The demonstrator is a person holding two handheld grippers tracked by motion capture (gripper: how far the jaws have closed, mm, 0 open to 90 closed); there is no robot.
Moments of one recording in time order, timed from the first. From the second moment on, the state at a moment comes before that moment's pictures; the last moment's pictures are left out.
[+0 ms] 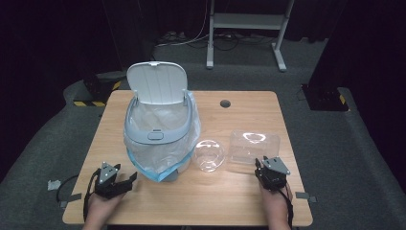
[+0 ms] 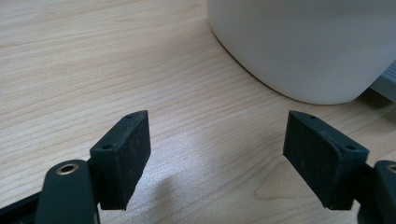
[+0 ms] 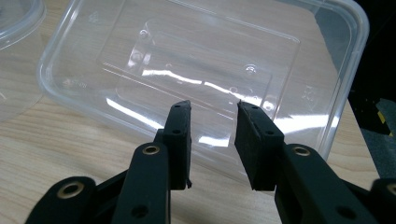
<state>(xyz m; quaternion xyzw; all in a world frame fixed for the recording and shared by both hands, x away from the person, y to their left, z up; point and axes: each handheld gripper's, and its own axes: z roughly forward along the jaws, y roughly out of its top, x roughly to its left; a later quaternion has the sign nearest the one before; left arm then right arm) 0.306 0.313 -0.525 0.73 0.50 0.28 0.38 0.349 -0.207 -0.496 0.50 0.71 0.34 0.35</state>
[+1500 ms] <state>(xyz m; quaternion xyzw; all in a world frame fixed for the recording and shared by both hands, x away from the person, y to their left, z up) 0.309 0.310 -0.526 0.74 0.50 0.28 0.36 0.329 -0.247 -0.492 0.54 0.67 0.36 0.35</state>
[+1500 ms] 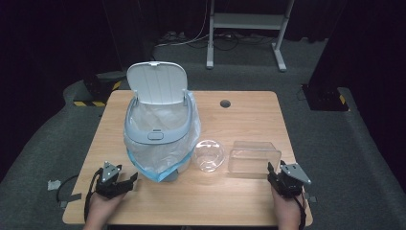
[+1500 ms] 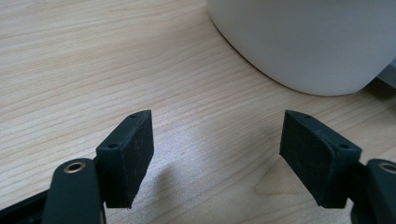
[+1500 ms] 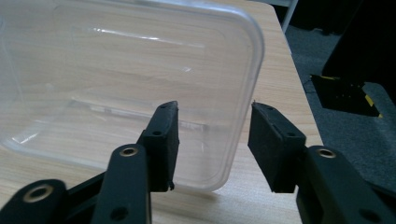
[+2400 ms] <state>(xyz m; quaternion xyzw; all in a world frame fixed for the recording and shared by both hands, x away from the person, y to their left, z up) 0.308 0.309 -0.526 0.74 0.50 0.28 0.36 0.337 -0.246 -0.501 0.54 0.69 0.38 0.31</state>
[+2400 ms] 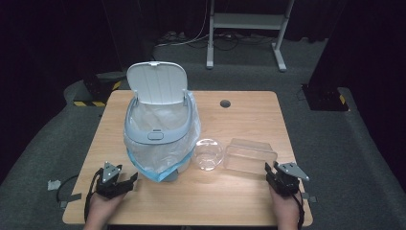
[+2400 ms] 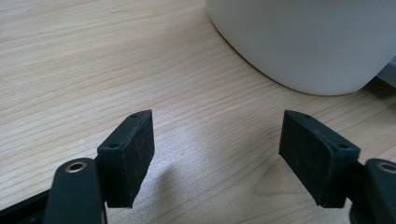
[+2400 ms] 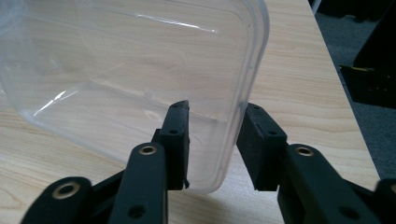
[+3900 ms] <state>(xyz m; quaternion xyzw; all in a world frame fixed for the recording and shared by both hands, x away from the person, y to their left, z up) 0.308 0.309 -0.526 0.74 0.49 0.28 0.36 0.335 -0.235 -0.500 0.53 0.68 0.41 0.31</state>
